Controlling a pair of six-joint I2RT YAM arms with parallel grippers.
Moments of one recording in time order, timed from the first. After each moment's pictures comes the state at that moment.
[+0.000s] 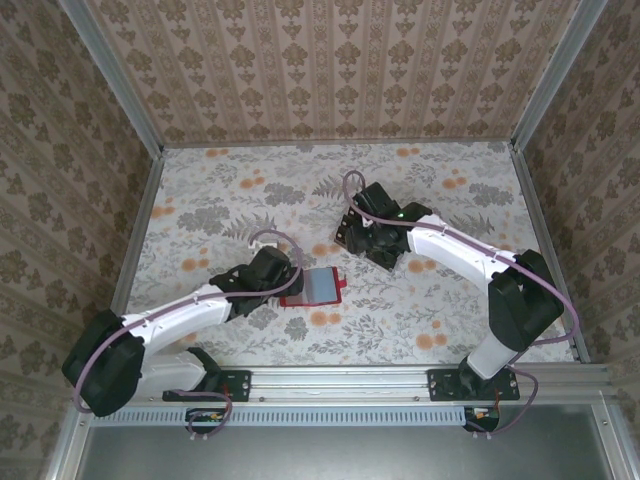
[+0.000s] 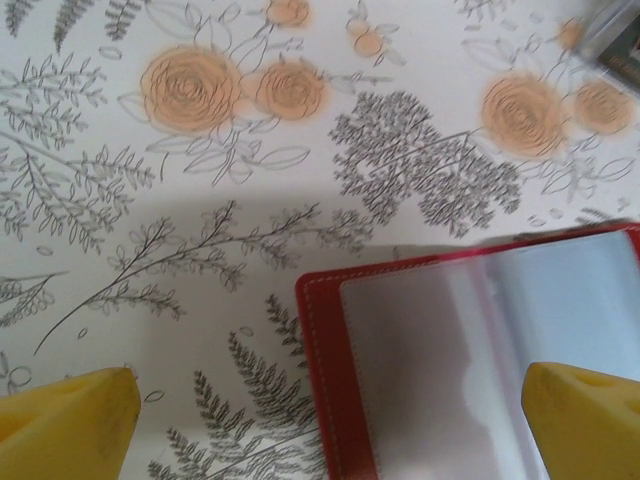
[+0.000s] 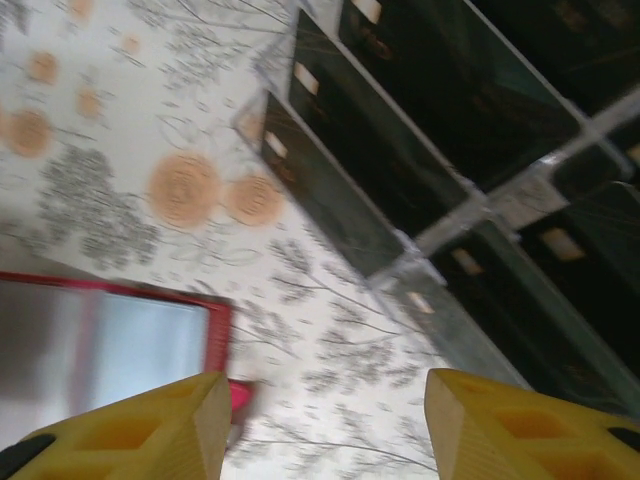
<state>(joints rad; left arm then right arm) -0.79 1.20 0.57 -0.32 -0.29 -0.63 0.60 1.62 1.23 -0.68 0.08 0.39</state>
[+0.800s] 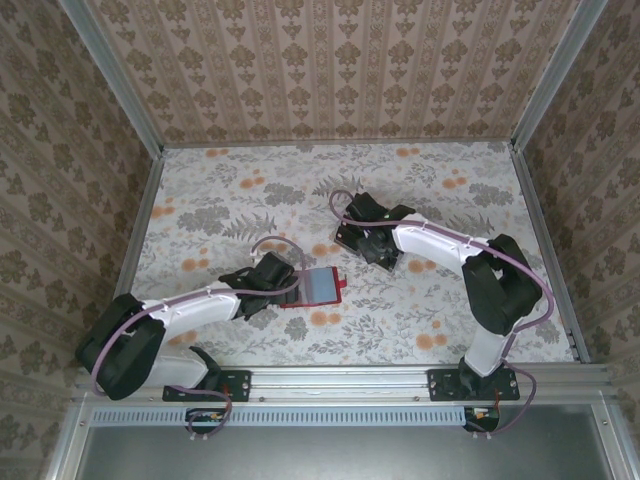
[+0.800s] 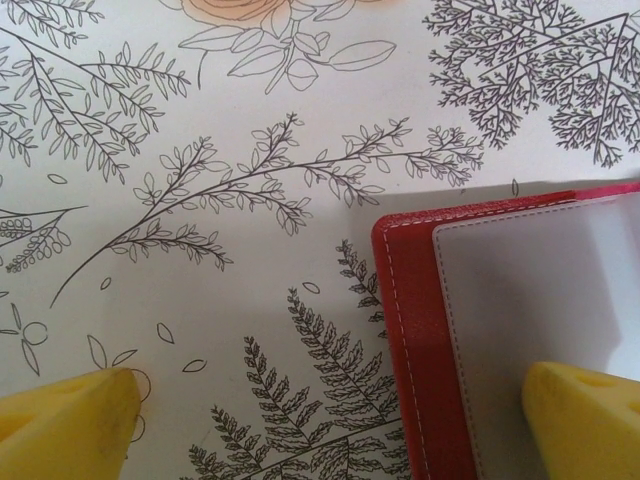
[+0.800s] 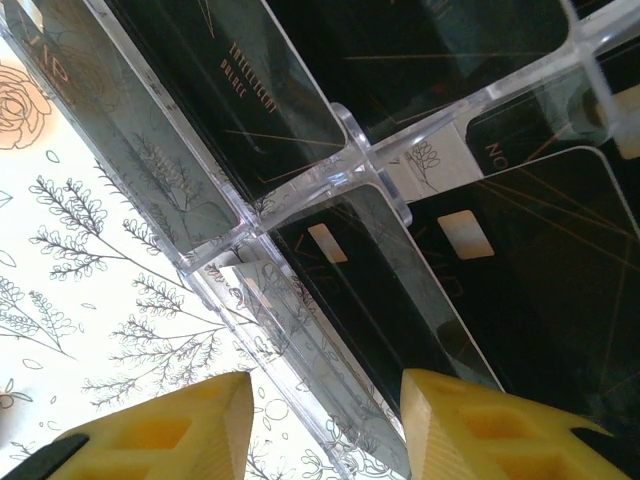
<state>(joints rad) -0.78 1.31 0.54 -0.32 -0.31 -0.63 0.60 1.76 1.23 -0.75 0.28 0.21</state>
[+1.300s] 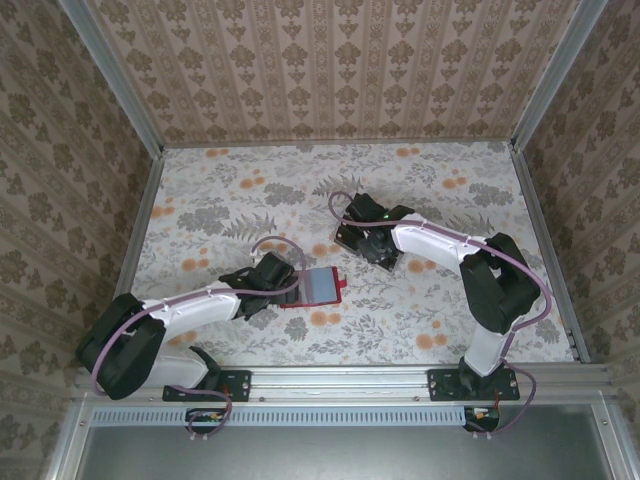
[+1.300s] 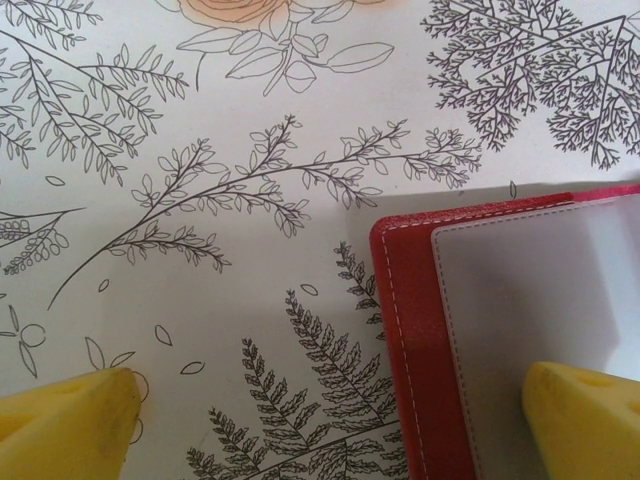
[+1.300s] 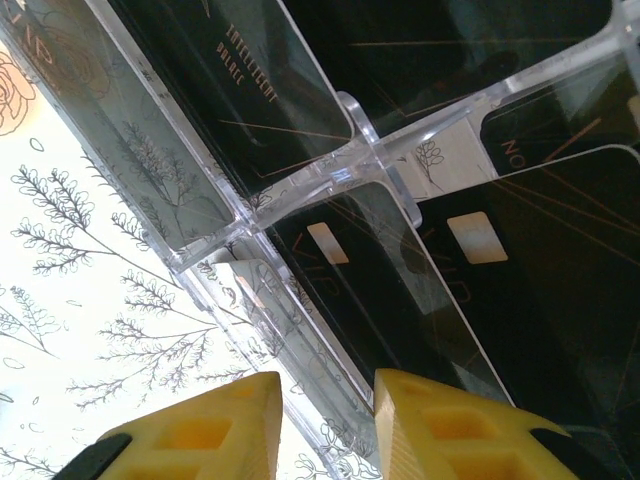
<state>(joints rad) -0.78 1.31 0.54 -0.31 -0.31 -0.63 0.59 1.77 1.23 -0.75 0.28 0.19</state>
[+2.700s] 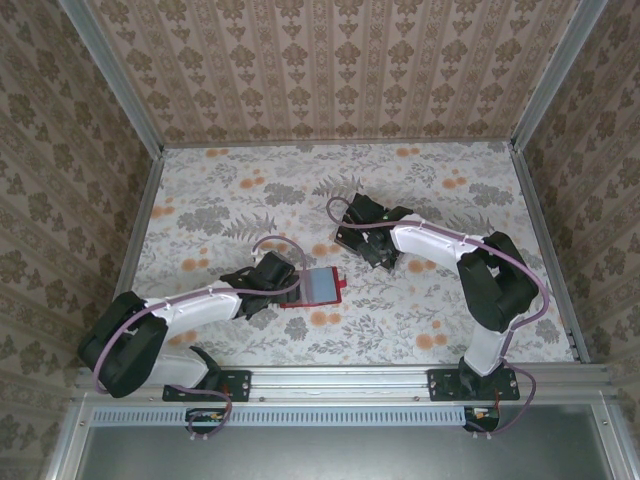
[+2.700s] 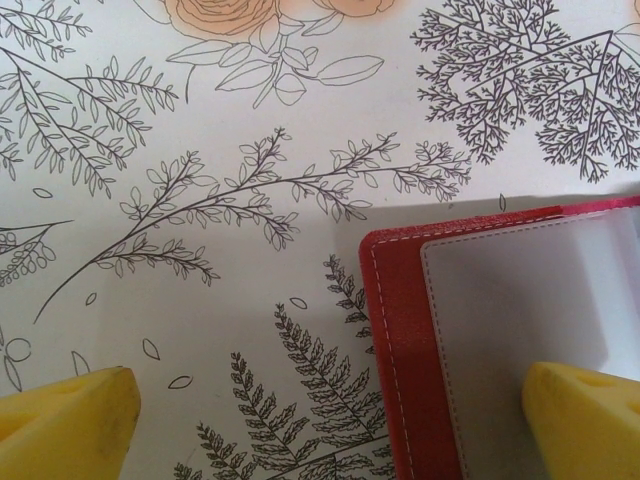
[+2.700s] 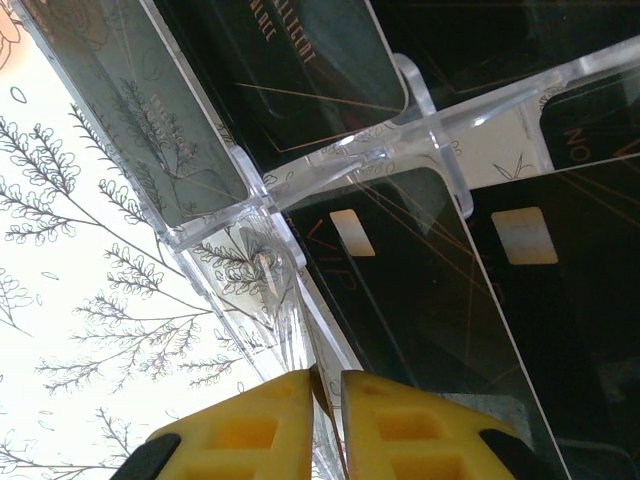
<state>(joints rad) -0.78 1.32 0.54 -0.28 -0.31 -0.63 0.59 1.79 1.22 -0.75 0.28 0.10</state>
